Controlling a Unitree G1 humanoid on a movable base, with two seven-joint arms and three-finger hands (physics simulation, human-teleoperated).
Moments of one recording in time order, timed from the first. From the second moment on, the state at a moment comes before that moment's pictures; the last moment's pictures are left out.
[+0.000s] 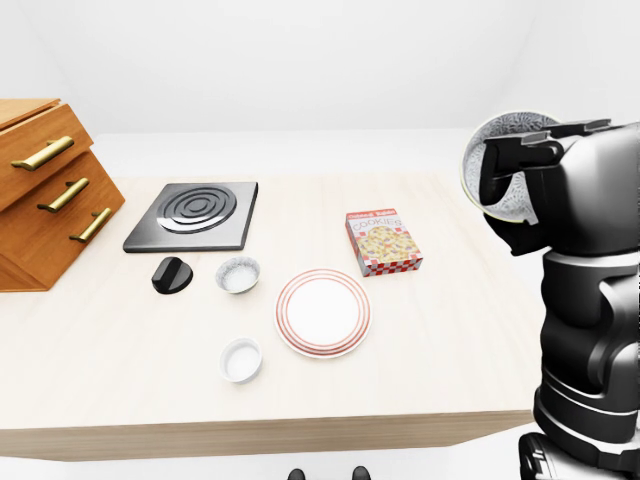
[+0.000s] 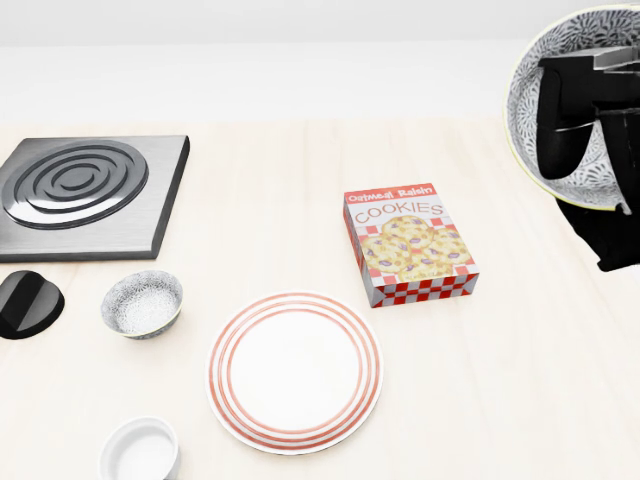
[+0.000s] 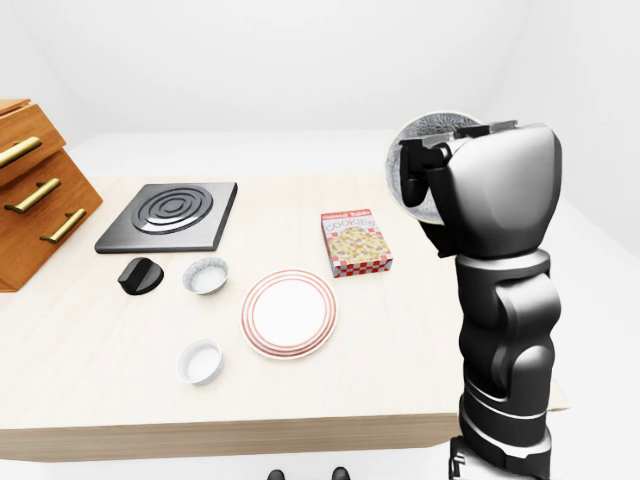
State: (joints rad) left arm 0.28 0.27 1.30 -0.13 -0.59 0.09 -0.19; right arm -0.41 -0.40 -0.24 -0.53 -1.06 -0.09 0.06
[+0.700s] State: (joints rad) left arm 0.28 0.27 1.27 -0.11 -0.58 0.09 -0.18; right arm -0.21 0.06 0.26 -0.78 -1.19 -0.09 0.36
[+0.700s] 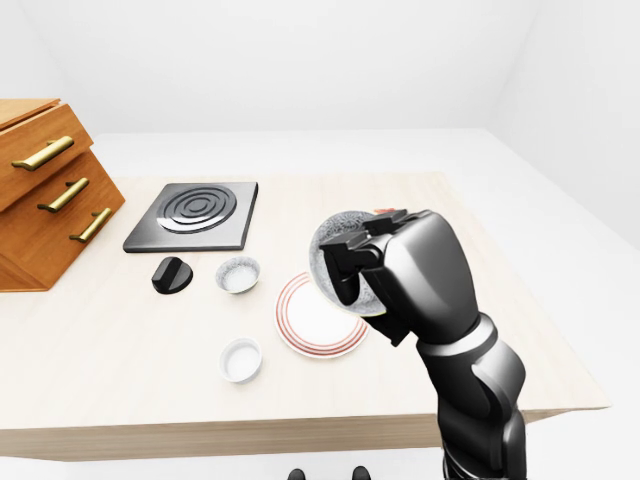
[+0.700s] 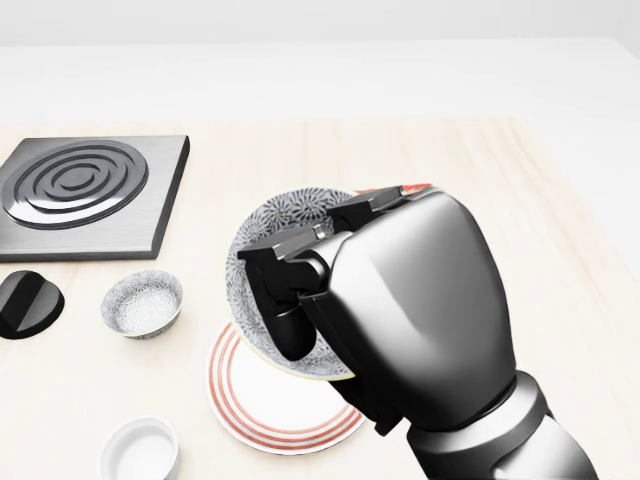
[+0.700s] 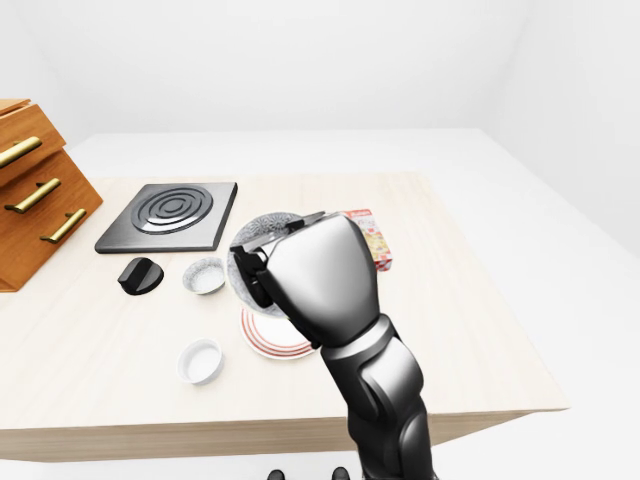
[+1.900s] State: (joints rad) left arm 0.27 0.26 1.22 -0.08 -0.55 0.09 -0.18; right arm -0.19 0.05 0.33 -0.18 -1.36 -0.09 0.07
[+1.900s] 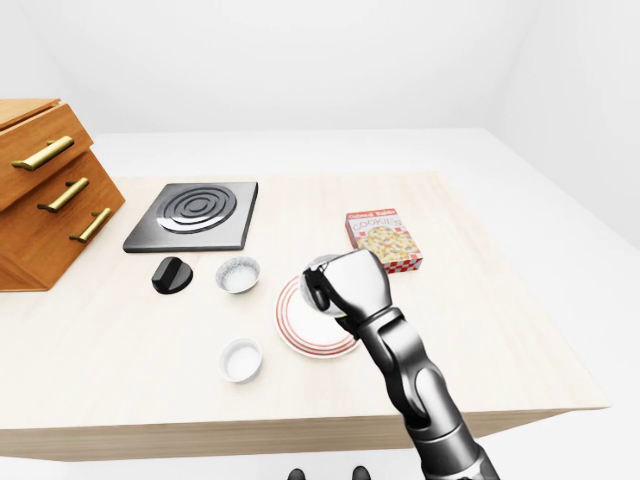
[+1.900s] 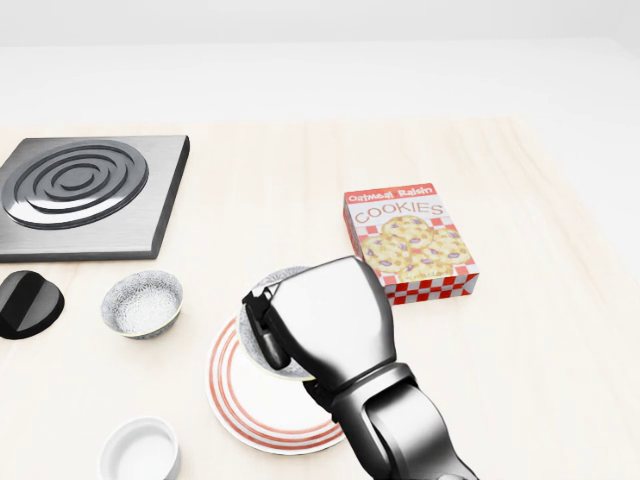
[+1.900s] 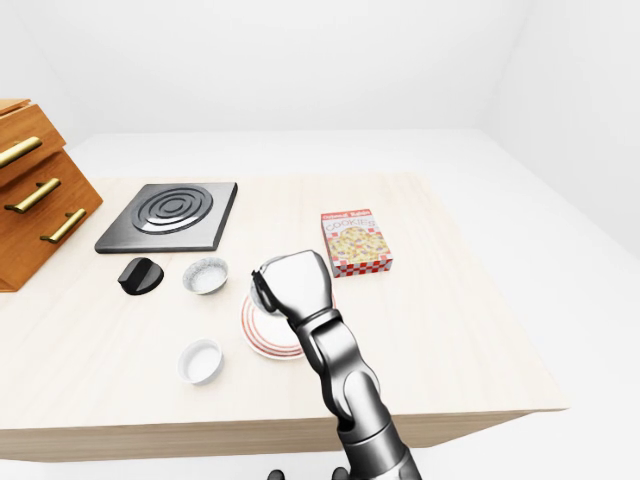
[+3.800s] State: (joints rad) left arm 0.27 0.26 1.21 -0.06 -0.55 0.09 -0.17; right arm -0.24 0.08 0.36 0.15 -1.48 -0.09 -0.18
